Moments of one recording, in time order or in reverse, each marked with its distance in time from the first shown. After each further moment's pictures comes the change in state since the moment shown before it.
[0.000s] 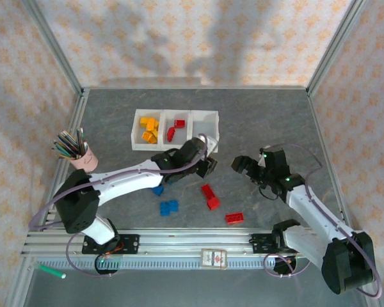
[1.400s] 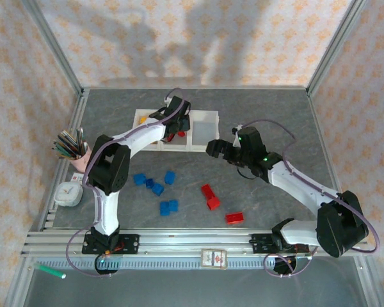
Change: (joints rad) left arm 0.403 0.450 0.462 -0.206 -0.124 -0.264; right arm 0.207 0.298 0.264 0.167 0.053 -0.030
